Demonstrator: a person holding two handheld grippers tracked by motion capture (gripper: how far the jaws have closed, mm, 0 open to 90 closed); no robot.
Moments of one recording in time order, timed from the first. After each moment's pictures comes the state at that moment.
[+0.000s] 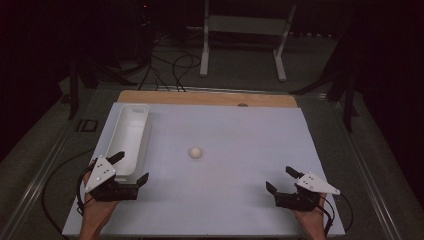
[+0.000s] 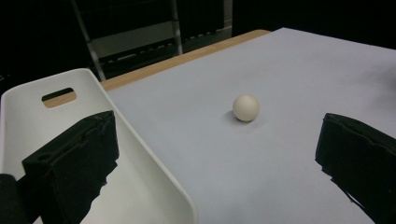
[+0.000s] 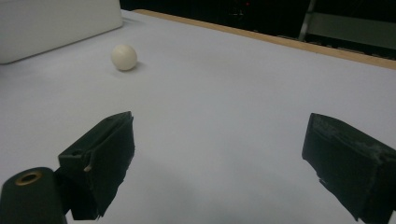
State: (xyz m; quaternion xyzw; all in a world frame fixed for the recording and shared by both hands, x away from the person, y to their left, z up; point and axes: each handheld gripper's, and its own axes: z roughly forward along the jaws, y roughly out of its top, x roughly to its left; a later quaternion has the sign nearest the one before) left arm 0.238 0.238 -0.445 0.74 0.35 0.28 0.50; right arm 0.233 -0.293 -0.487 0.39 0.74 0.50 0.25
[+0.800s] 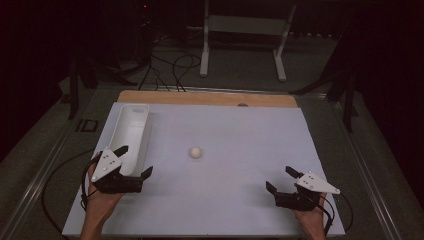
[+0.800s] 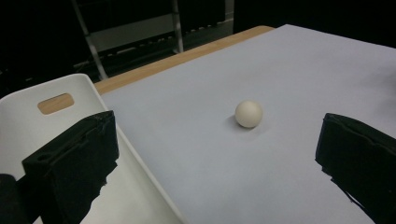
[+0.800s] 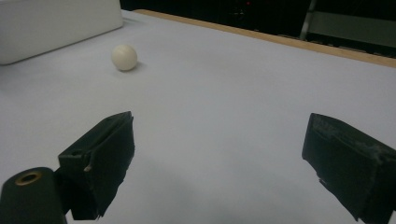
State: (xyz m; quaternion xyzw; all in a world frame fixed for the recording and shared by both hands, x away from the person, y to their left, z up) left arm 0.253 0.228 -0.433 0.75 0.36 0.27 0.49; right arm 0.234 -0.294 -0.487 0.39 0.74 0.50 0.25
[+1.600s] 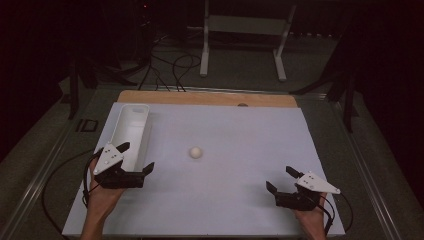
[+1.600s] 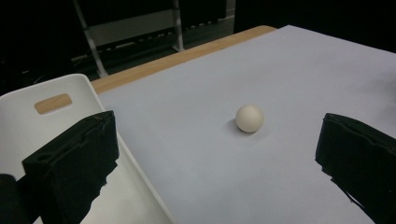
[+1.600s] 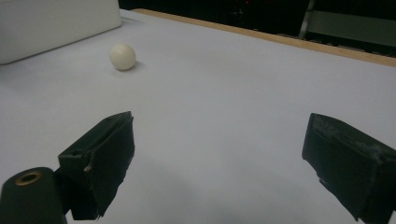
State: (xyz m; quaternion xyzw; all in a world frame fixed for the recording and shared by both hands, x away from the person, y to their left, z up) left arm 0.262 0.224 -0.427 0.75 0.37 0.26 0.48; right arm 0.234 -0.295 -0.487 0.39 0.74 0.50 0.25
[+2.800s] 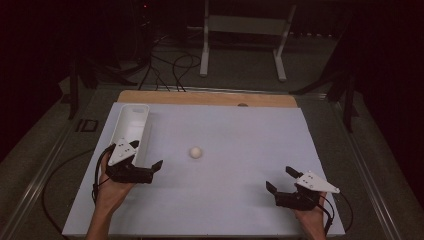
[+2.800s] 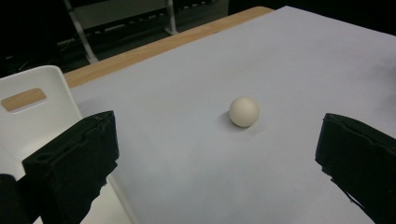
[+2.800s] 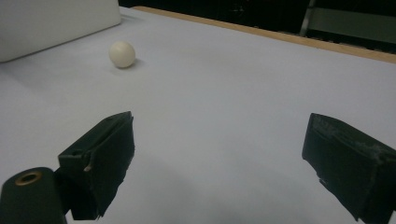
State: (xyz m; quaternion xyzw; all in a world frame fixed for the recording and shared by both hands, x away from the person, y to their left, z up) left arm 0.280 0.204 -0.429 0.78 0.37 0.24 0.45; right arm 0.236 -0.294 -0.489 0.39 0.74 0.49 0.25
